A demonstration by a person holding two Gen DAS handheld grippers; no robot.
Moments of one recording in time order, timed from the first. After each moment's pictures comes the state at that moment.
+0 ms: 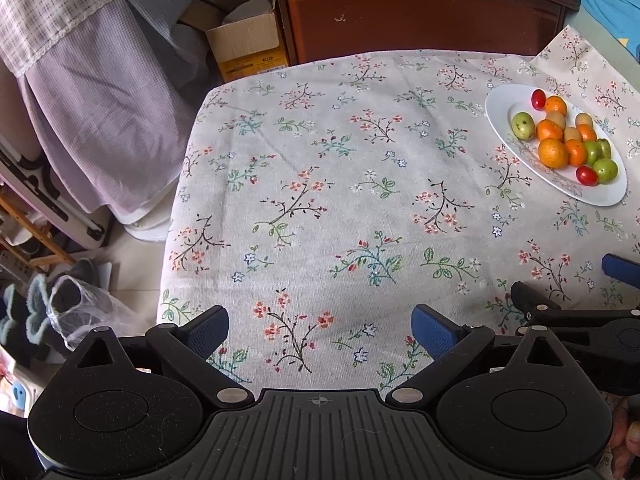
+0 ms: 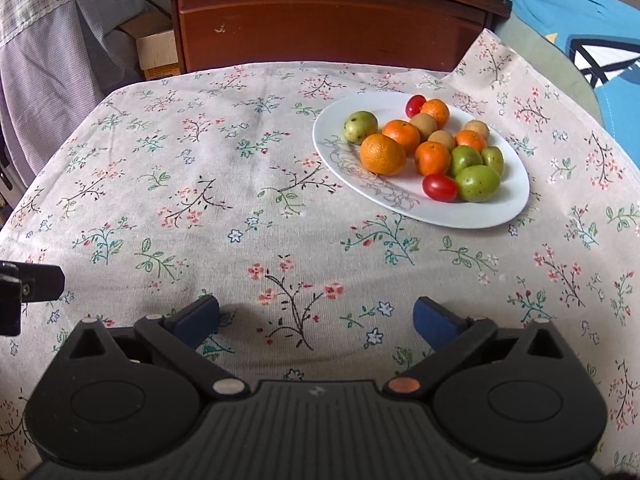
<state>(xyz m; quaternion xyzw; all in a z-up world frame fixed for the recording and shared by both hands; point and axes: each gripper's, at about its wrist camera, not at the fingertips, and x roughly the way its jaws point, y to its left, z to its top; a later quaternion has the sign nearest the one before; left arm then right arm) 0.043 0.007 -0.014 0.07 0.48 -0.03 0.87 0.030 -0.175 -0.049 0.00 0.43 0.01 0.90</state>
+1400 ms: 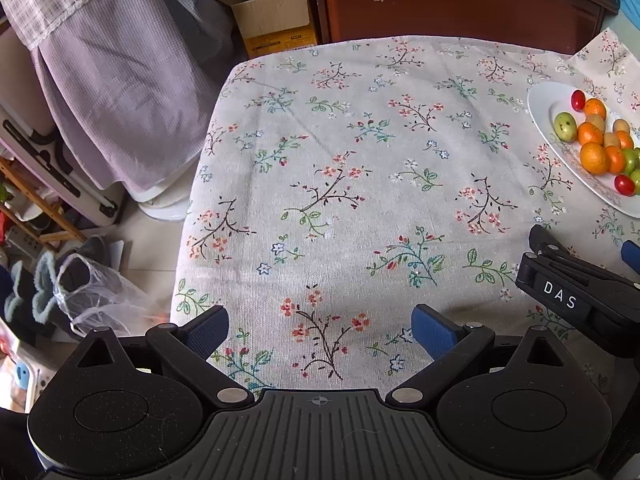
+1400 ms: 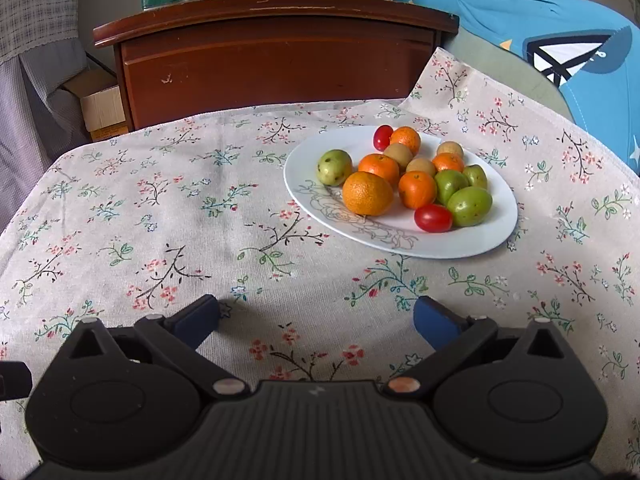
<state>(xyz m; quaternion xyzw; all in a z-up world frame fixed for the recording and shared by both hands) 0.060 0.022 -0.030 0.06 0.51 0.00 0.86 0.054 -0.154 -0.059 0.05 0.36 -0.09 0.93</state>
